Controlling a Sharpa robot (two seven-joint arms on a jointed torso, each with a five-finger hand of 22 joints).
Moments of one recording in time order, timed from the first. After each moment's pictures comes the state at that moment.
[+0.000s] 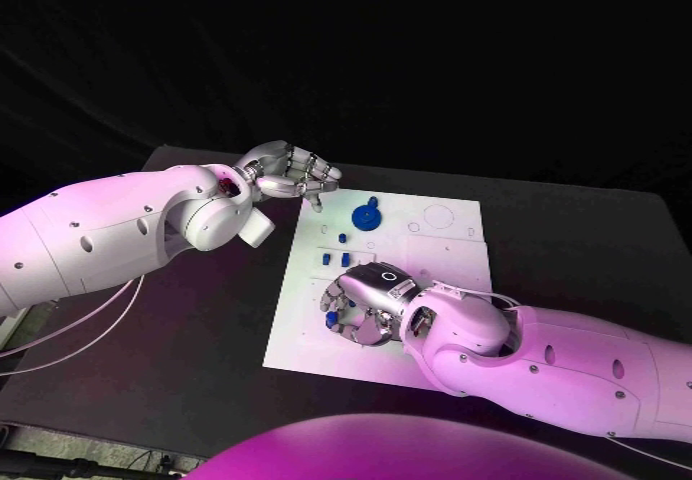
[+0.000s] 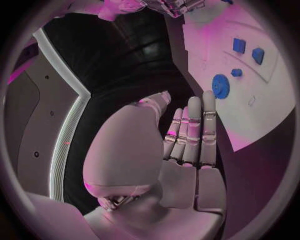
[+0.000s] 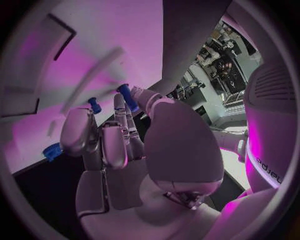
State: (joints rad) left arm 1.19 -0.91 0.03 1.47 -0.45 -0.10 0.12; left_hand 1.51 -0.21 0.42 0.23 0.16 0.80 0.21 0.24 0.21 0.73 0.18 0.58 0.07 0.91 0.09 1.17 0.28 0.17 0.90 0.19 0.82 0.49; right arm 1.05 -0.58 -0.16 1.73 -1.66 -0.33 -0.24; right_hand 1.35 -0.28 0.54 0.15 0.10 0.99 0.14 0.15 0.28 1.21 0.06 0.17 0.09 1.47 -0.02 1.37 1.13 0.09 1.44 0.08 1.08 1.31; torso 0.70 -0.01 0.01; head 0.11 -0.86
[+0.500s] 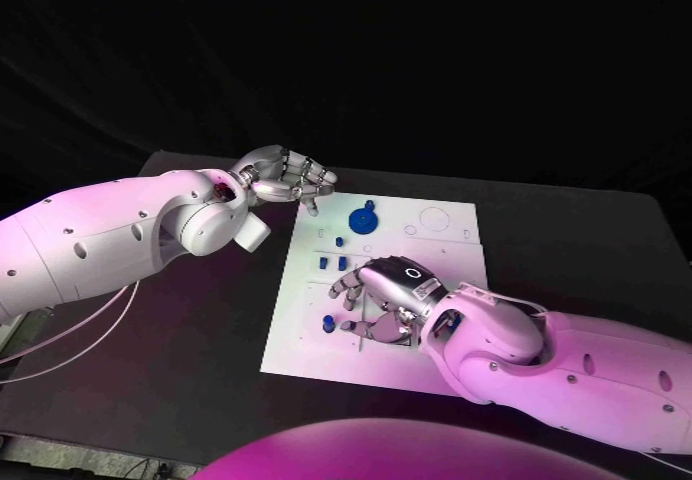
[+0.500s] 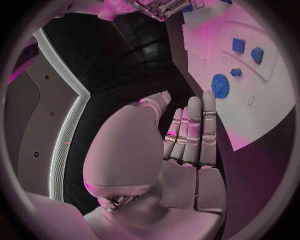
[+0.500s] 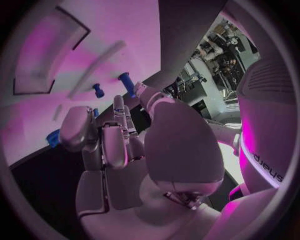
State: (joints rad) left arm 1.19 -0.91 0.03 1.47 -0.45 -0.10 0.12; left_hand 1.51 -0.21 0.42 0.23 0.16 0.80 0.21 0.24 0.21 0.73 0.18 0.58 0.07 0.91 0.09 1.17 0.28 0.17 0.90 0.19 0.82 0.49; right arm 1.06 -0.69 -0.15 1.82 -1.66 -0.44 -0.22; right_hand 1.35 -0.28 0.41 0.15 0.10 0.95 0.14 0.13 0.27 1.18 0.07 0.19 0.11 1.47 -0.02 1.37 1.12 0.09 1.43 0.09 1.04 1.31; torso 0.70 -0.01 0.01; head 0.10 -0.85
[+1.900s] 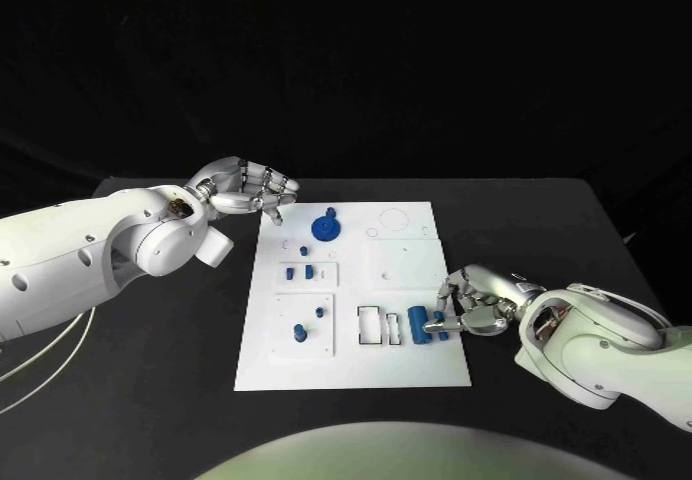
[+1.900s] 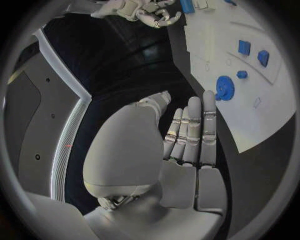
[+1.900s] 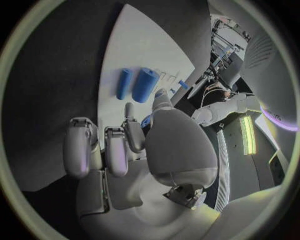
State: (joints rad) left arm 1.19 -0.93 0.02 1.47 -0.45 -0.10 0.13; left_hand 1.51 -0.21 0.42 0.23 0.16 0.80 0.21 0.24 0.21 0.72 0.17 0.58 0.07 0.91 0.09 1.17 0.28 0.17 0.90 0.19 0.82 0.49; right arm 1.06 -1.12 -0.16 1.93 -1.36 -0.39 -0.36; right_hand 1.24 -0.12 -0.15 0.30 0.10 0.84 0.09 0.61 0.52 1.37 0.02 1.33 1.27 1.47 -0.05 1.50 1.31 0.06 1.46 0.06 1.34 1.31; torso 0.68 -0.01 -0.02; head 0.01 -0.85
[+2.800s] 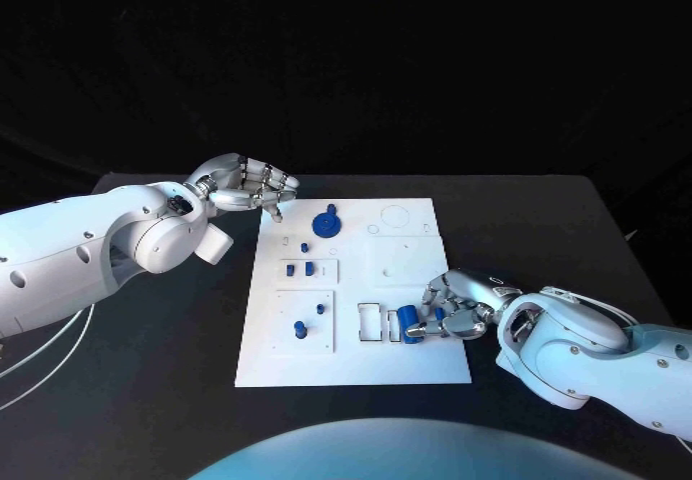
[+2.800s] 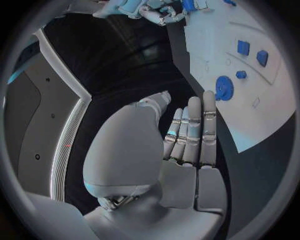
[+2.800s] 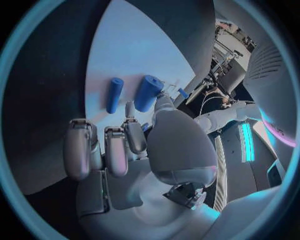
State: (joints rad) left arm 1.19 -0.94 0.02 1.48 -0.45 -0.10 0.13; left_hand 1.51 -0.21 0.42 0.23 0.16 0.80 0.21 0.24 0.21 0.72 0.17 0.58 0.07 0.91 0.09 1.17 0.28 0.17 0.90 0.19 0.82 0.49; right arm 1.03 -1.04 -0.16 1.90 -1.43 -0.38 -0.40; right_hand 1.22 -0.10 -0.15 0.30 0.10 0.86 0.09 0.61 0.51 1.38 0.01 1.34 1.29 1.47 -0.05 1.51 1.31 0.05 1.46 0.06 1.36 1.31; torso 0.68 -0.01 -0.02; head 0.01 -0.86
